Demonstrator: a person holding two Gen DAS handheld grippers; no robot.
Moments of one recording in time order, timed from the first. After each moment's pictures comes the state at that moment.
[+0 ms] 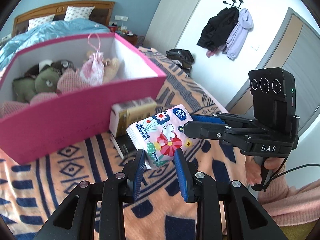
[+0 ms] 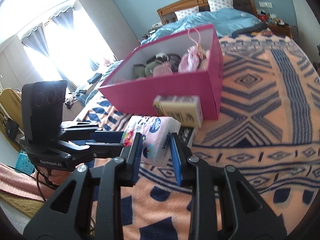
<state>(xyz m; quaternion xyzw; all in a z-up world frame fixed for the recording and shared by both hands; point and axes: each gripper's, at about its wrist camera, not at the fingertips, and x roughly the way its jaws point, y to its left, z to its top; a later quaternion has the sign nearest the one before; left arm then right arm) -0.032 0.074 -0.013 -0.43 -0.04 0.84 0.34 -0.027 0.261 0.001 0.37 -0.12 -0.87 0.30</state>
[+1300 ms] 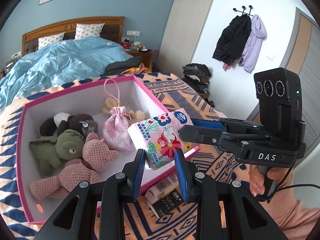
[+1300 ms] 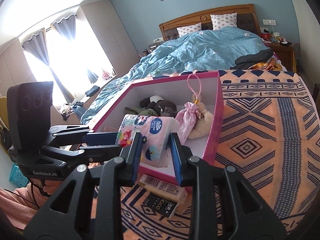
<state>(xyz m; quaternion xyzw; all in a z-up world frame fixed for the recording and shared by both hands) -0.127 0.082 0.040 -0.40 -0.01 0.87 0.29 -0.128 0.263 0.050 0.33 -0.11 -0.89 0.29</state>
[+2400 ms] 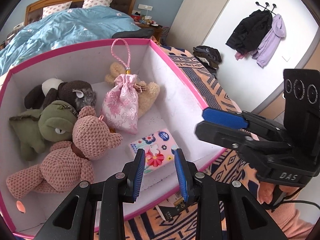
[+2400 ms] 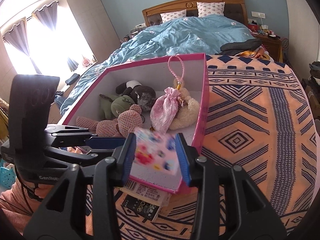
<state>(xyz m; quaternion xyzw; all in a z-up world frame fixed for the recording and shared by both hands) -0.169 0.082 -0.010 -0.49 -0.05 0.83 0.27 -0.151 0.251 0.027 0.38 -0.08 -0.89 0.23</state>
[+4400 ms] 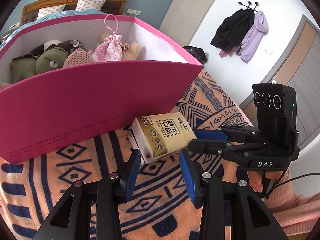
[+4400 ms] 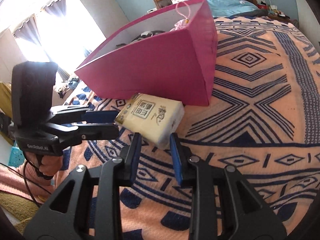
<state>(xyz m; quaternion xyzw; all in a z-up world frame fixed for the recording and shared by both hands) -0.068 0.072 -0.060 -0.45 -0.06 0.83 0.31 -0.055 0.265 -0.058 0.42 -0.11 -0.85 0.28</state>
